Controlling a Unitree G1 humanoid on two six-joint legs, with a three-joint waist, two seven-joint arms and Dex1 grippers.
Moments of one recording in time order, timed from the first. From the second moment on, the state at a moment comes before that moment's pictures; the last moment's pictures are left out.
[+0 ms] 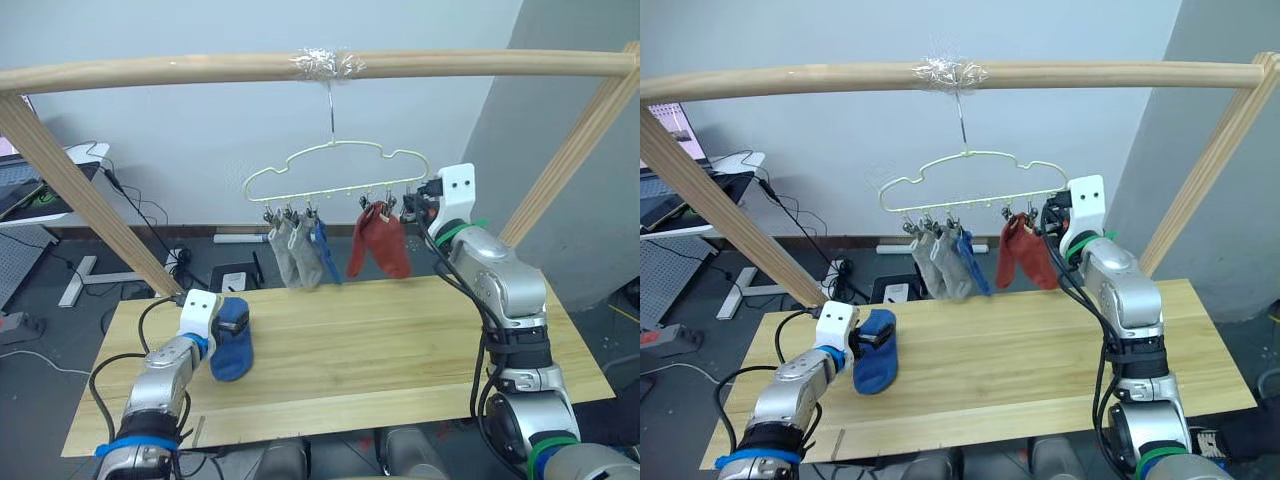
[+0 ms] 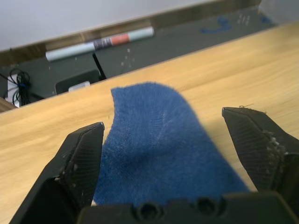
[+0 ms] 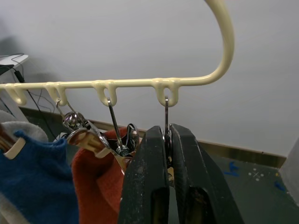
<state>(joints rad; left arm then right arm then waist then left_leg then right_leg) -0.26 0.42 0.12 0.62 -0.19 0.20 -0.40 -0.60 -0.18 -0.06 -0.07 0.24 0.73 0.19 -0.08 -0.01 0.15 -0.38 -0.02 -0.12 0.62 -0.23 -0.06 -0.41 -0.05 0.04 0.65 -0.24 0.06</state>
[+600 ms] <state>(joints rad) -0.24 0.44 0.00 0.75 -0.02 -0.05 -0.47 -0.60 -0.21 -0.04 -0.12 0.24 0.75 0.20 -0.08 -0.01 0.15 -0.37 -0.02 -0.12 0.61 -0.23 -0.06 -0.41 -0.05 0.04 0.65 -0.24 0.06</state>
